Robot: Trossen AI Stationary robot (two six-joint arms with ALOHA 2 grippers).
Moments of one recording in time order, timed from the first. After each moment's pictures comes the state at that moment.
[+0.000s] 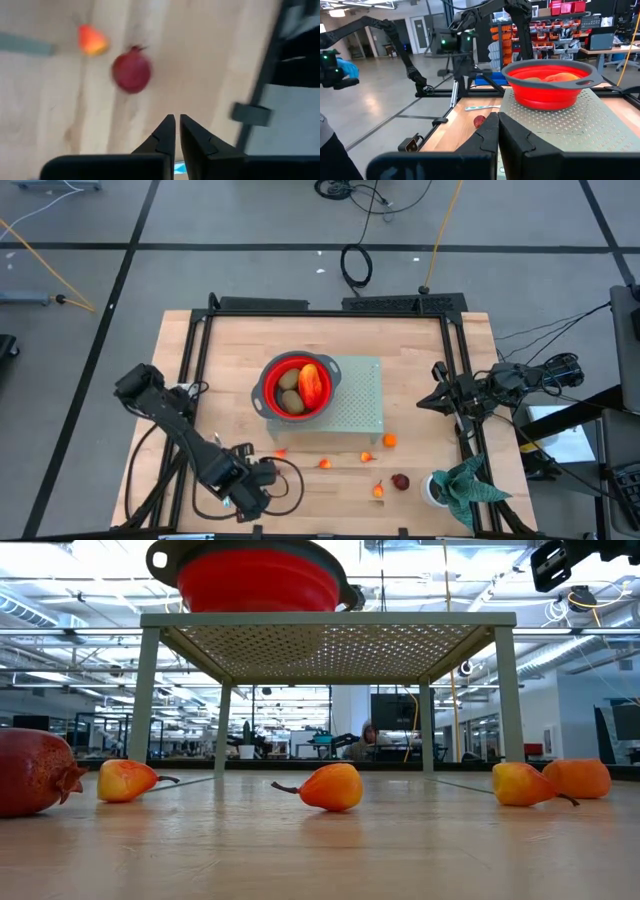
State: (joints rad) left arm -0.73 1.76 1.46 -1.07 -0.05 -0.94; right arm 0.31 0.25 0.42 -0.15 0.05 0.12
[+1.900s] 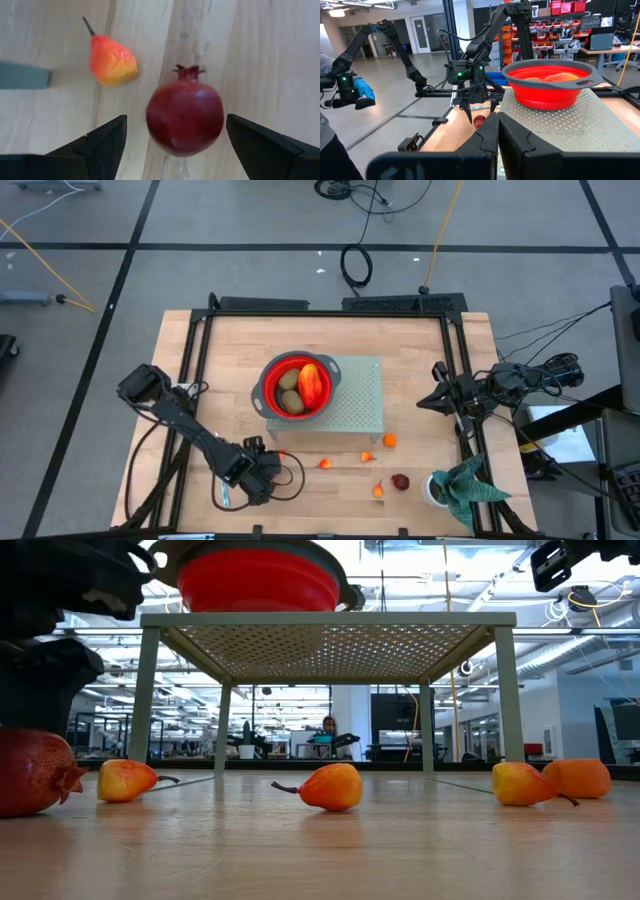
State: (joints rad) left arm -0.68 1.77 1.06 -0.62 -0.18 -0.83; right arm 0.31 0.25 0.42 -0.15 0.05 0.12
